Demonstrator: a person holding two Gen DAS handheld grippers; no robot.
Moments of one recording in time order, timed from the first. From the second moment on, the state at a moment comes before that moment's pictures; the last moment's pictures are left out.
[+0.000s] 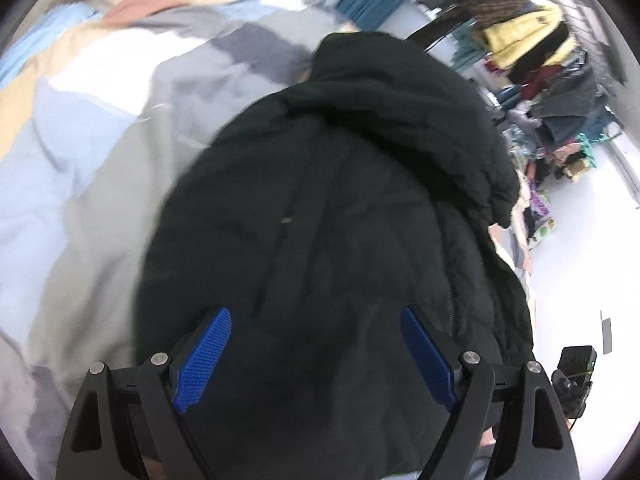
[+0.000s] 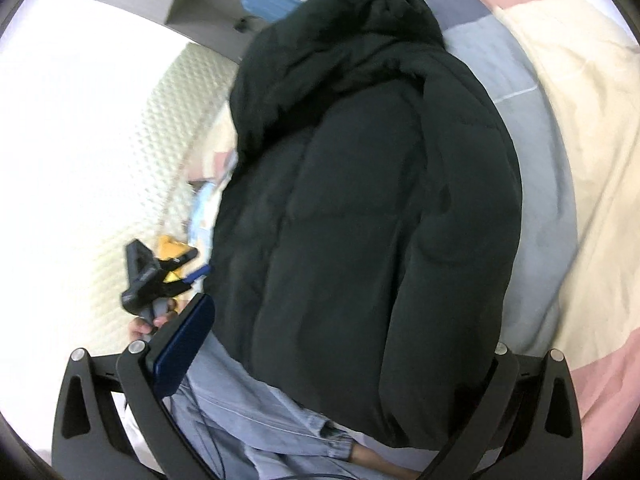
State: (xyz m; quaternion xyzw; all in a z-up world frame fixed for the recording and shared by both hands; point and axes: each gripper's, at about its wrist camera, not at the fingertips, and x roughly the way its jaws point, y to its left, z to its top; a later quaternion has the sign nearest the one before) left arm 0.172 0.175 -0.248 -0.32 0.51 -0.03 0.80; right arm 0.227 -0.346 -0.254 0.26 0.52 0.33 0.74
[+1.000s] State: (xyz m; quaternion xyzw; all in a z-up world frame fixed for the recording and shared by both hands) left arm 0.179 0.175 -0.267 -0.33 0.60 -0.17 0.71; right arm 0.243 -0.378 -0.303 0.33 0.60 0.24 0.69
